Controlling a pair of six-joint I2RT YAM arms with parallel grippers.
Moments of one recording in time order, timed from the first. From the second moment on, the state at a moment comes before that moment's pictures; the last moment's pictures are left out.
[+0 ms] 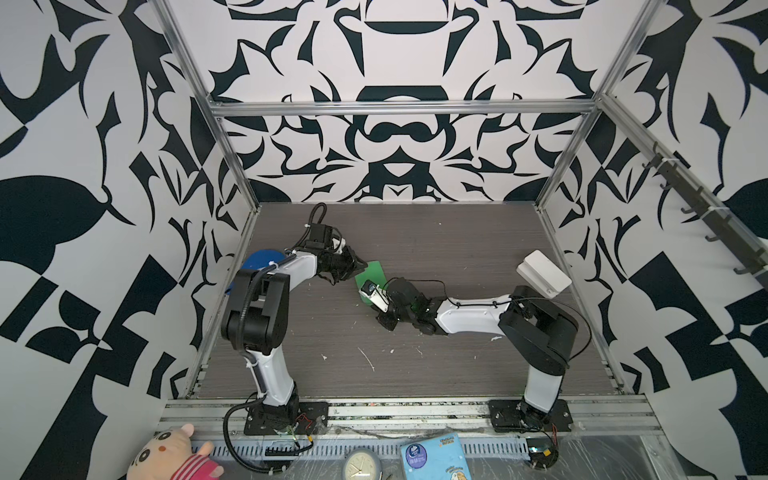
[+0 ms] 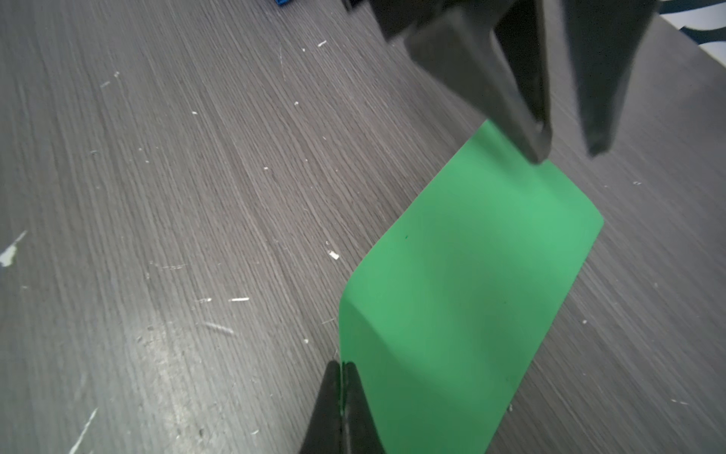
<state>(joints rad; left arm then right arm) -0.21 1.86 1.15 -0.27 0.69 -0.78 0.94 1.85 0.99 0.18 -0.05 -0.12</state>
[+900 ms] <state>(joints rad) -0.26 2.06 1.33 -0.53 0.57 -0.53 0.80 1.93 1.11 0.10 -0.26 0.04</state>
